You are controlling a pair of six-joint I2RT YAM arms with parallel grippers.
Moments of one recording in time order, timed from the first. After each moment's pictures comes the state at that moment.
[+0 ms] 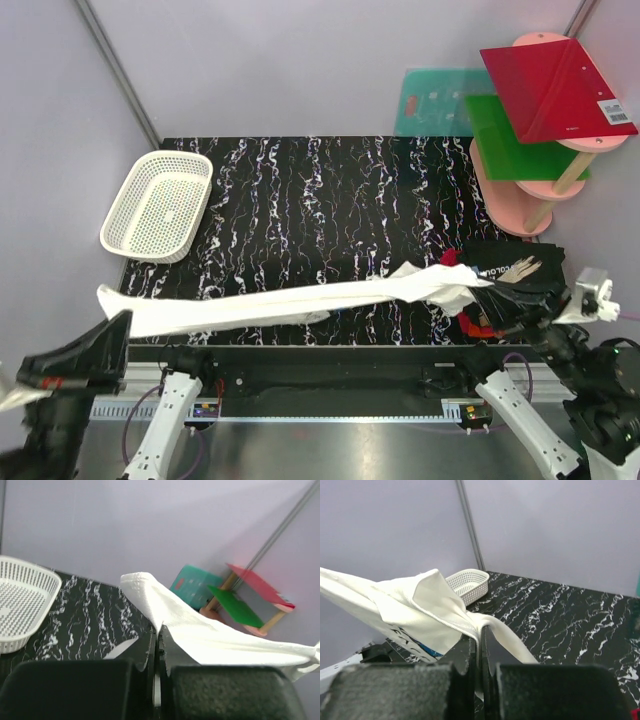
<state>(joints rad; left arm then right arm) -0.18 0.21 1.50 -1.06 -0.02 -0.50 0.53 0.17 1.01 -0.55 -0.14 0.30</state>
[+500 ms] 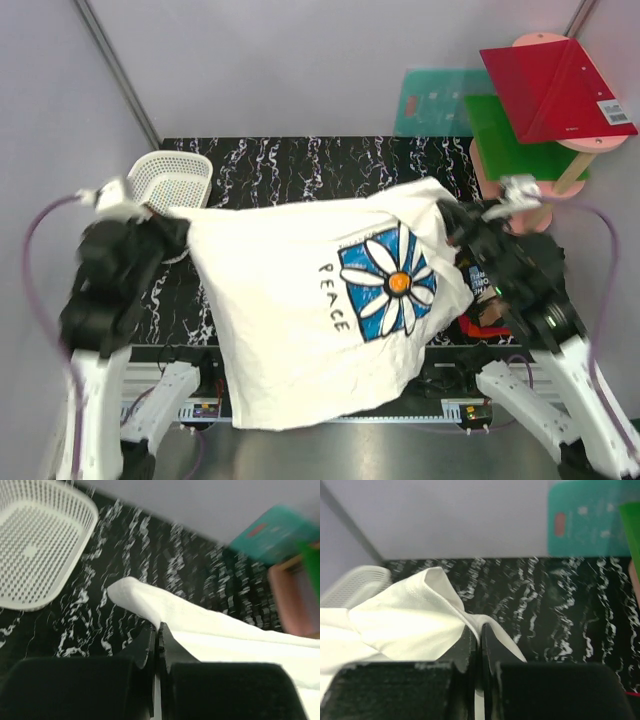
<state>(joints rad) -0.12 0.62 1.30 -0.90 -0.06 -0.48 0.48 0.54 0.98 -0.35 0.13 0.26</state>
